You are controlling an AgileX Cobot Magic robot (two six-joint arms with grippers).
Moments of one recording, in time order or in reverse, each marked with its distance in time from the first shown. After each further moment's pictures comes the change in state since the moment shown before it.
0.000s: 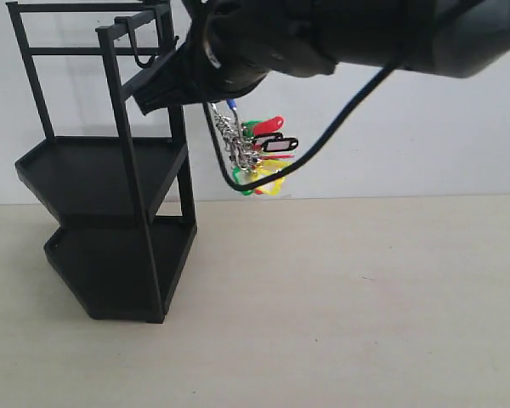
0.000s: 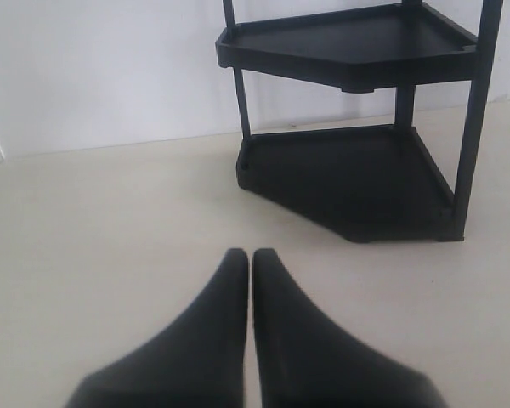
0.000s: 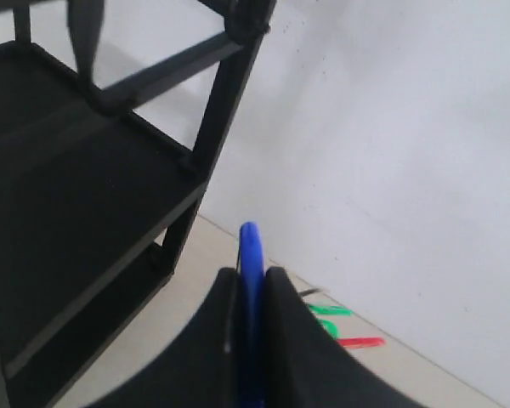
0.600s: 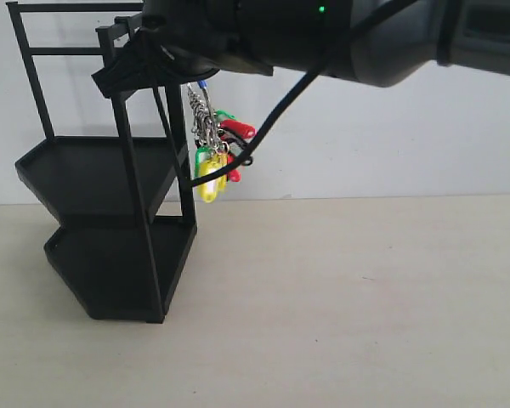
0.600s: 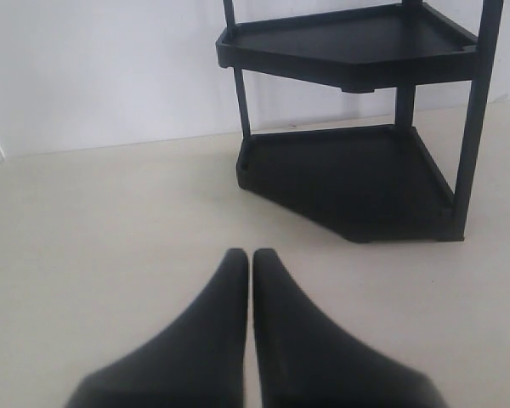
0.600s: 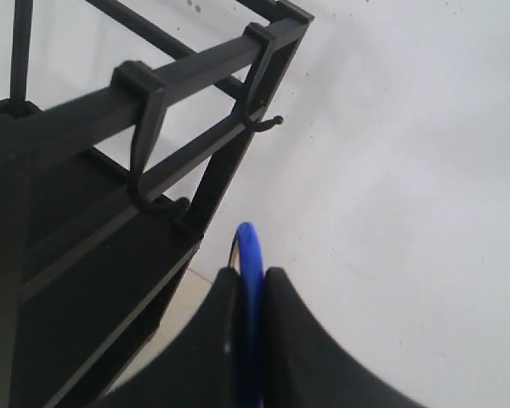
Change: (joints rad) left arm 0.000 0.000 0.000 0.000 0.000 0.000; right arm 0.069 0.079 -0.126 -0.166 0.076 0.104
